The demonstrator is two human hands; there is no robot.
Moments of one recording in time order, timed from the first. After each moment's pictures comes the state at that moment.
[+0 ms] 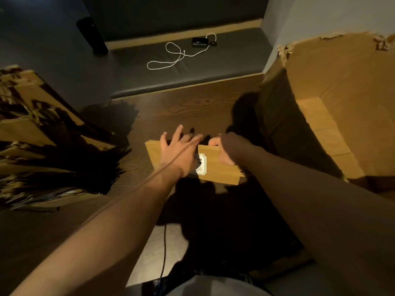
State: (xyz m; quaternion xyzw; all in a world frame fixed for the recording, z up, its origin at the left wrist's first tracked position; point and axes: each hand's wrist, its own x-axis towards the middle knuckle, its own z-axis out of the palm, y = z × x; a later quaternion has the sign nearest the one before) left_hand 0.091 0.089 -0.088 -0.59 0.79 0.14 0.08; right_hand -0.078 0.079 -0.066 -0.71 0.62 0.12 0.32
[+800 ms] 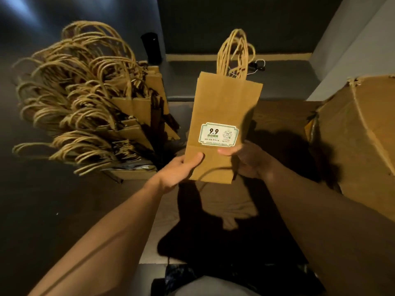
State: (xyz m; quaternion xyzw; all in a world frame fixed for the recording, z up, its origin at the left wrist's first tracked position) left_hand 0.255 0.168 -0.065 -0.59 0.41 0.65 -0.24; right_hand 0.047 0.114 -0.042 -0.37 0.47 -0.25 0.76
